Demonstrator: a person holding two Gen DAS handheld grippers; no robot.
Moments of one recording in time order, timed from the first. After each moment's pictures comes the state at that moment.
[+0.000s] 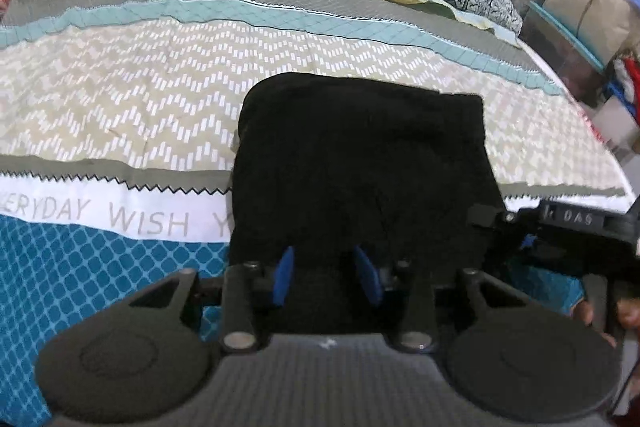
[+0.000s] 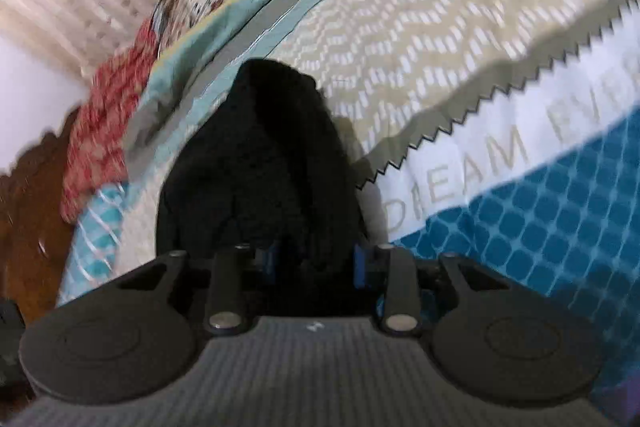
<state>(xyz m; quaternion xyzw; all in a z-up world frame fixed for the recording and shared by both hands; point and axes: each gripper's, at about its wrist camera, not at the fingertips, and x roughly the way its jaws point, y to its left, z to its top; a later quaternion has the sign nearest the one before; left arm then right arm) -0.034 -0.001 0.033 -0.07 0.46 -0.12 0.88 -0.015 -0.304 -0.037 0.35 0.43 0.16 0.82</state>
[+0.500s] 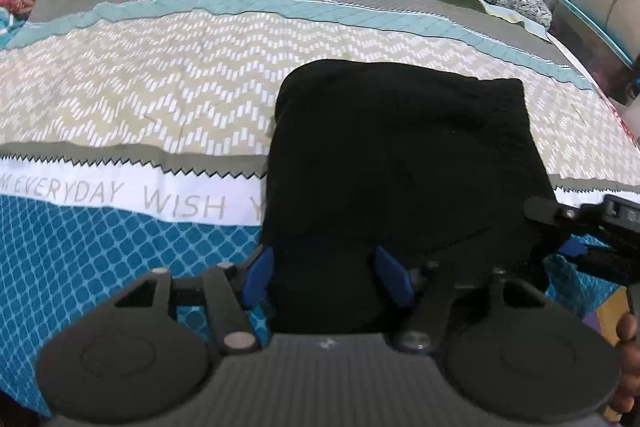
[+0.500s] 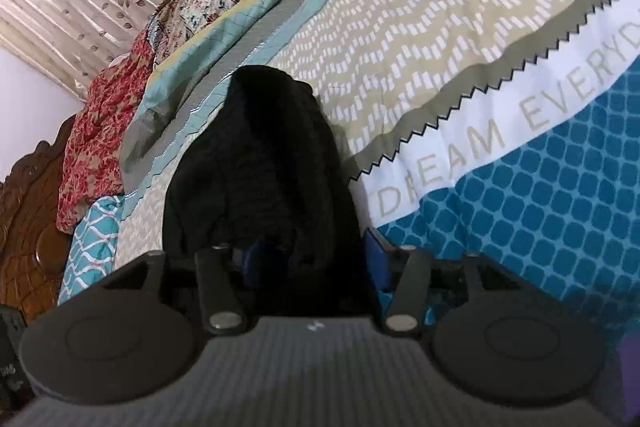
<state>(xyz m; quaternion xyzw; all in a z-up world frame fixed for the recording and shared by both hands) -0.039 0.008 0.028 -0.06 0.47 -0.07 0.88 -0.038 -0.305 -0.025 0.34 0.41 0.14 0.83</state>
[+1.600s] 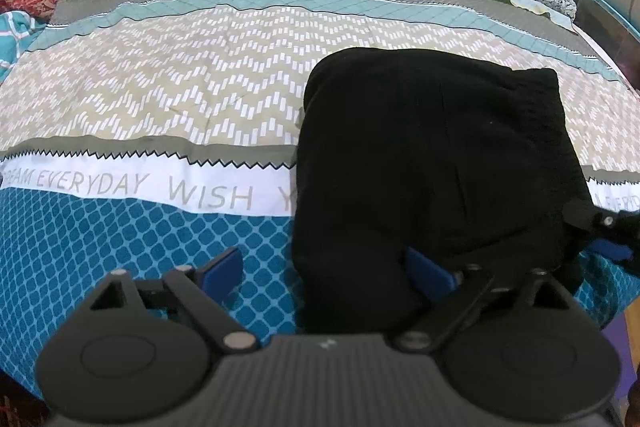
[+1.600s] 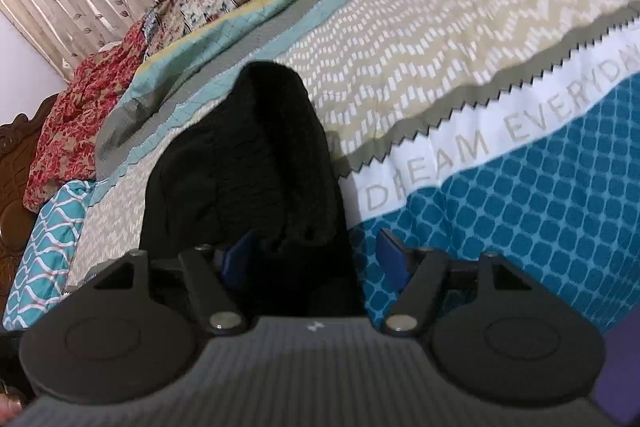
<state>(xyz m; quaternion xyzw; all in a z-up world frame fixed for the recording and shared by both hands) -0.038 0.009 0.021 -0.03 0.48 -0.03 0.88 -0.057 -0.276 -0.020 0.27 0.38 0.10 0.88</state>
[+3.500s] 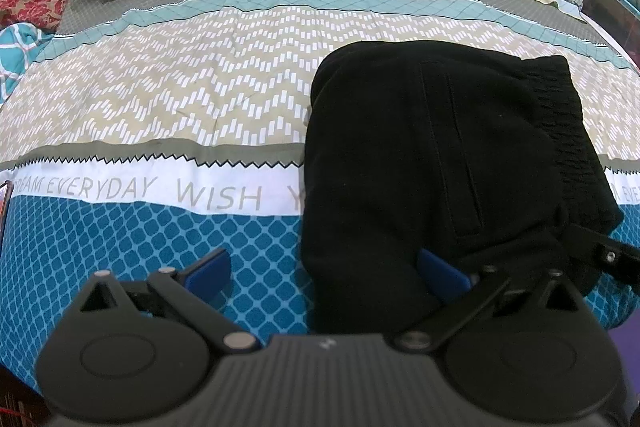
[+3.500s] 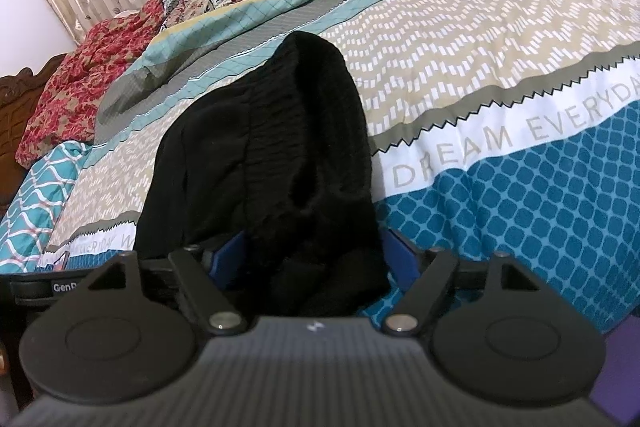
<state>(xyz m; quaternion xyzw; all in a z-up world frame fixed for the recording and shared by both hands) -0.037 0.008 0.017 0.00 0.48 -0.02 0.88 -0.072 -0.242 -0.023 0.21 0.38 0.11 0.89</state>
